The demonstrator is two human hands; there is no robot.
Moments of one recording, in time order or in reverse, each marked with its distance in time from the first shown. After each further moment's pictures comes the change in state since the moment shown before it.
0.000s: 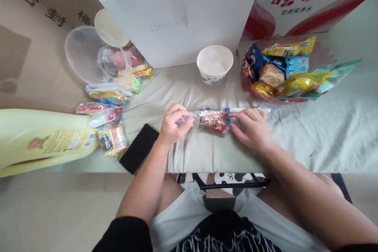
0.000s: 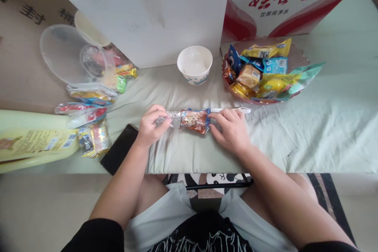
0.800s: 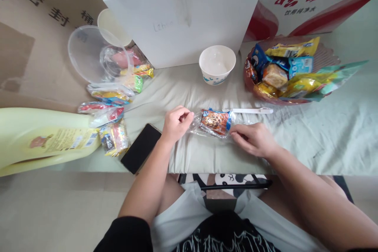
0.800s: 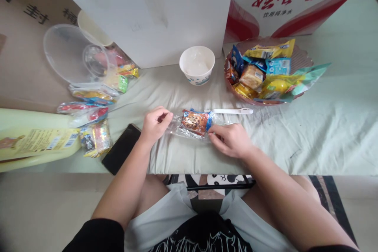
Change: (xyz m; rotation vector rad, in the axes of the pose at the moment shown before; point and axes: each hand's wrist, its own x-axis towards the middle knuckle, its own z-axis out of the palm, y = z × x) left_hand 0.004 0.003 0.005 0.014 -0.032 -0.245; right_hand -0.002 -0.002 -0.012 0.192 -0.238 -0.146
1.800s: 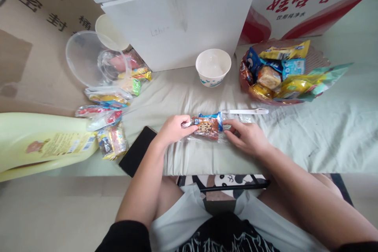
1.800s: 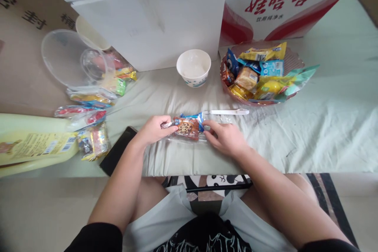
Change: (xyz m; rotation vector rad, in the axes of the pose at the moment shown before) left_hand 0.003 0.004 -0.010 0.136 -0.439 -0.270; right_hand 0.004 -0.003 0.013 -0.032 -0.004 0.192
